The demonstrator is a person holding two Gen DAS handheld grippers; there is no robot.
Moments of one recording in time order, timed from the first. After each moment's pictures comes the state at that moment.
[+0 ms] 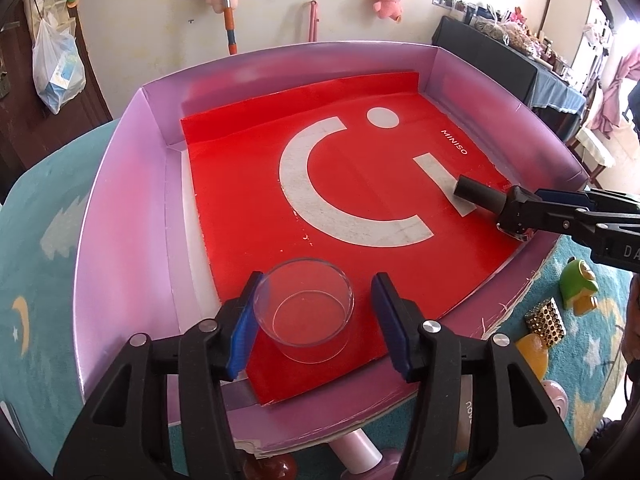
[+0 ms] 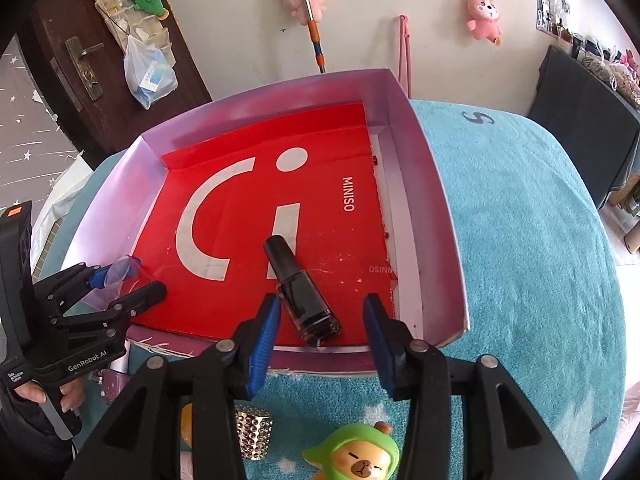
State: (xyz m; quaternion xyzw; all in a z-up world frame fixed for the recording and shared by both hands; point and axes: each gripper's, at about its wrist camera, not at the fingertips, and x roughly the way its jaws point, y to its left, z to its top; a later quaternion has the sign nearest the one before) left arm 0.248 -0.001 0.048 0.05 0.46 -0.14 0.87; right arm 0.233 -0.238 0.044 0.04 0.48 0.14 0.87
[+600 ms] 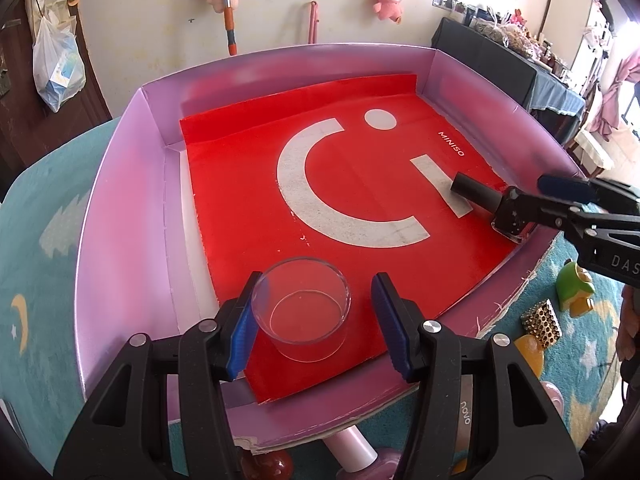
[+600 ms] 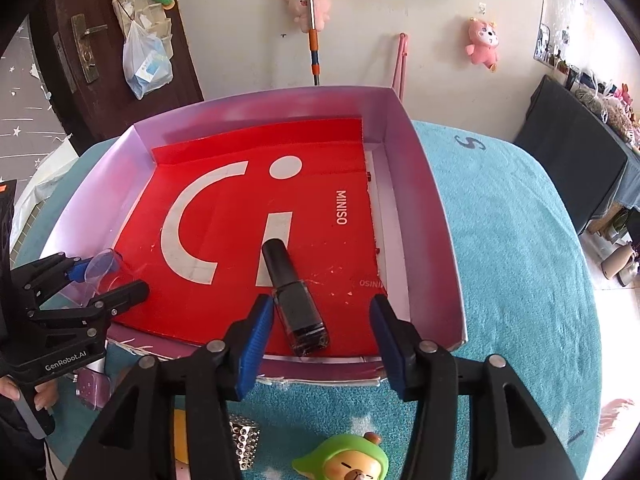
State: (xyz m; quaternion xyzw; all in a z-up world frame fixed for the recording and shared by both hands) left arm 0.248 -0.002 0.049 0.05 0.46 -0.14 0.87; right arm 0.232 -0.225 0.048 -0.02 0.46 0.11 0.88
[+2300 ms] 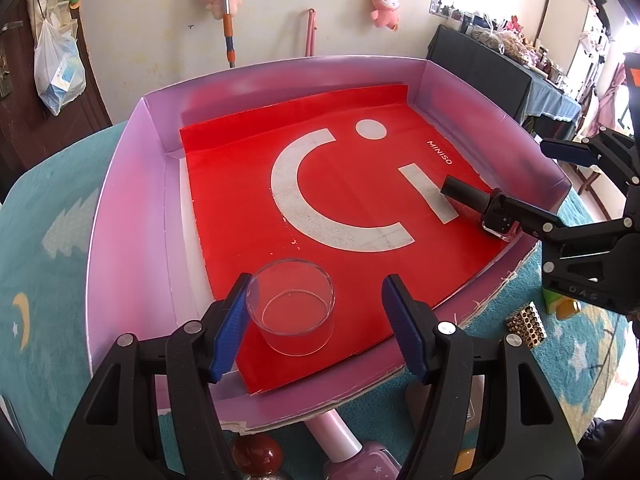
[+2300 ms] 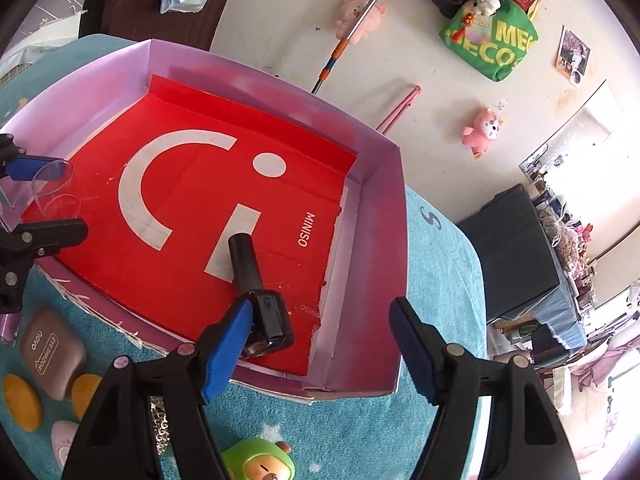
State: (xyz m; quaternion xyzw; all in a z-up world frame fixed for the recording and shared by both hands) left arm 0.238 -0.008 0.059 0.04 0.45 -0.14 0.88; right arm 0.227 -0.188 0.057 -0.28 0.41 0.05 0.86
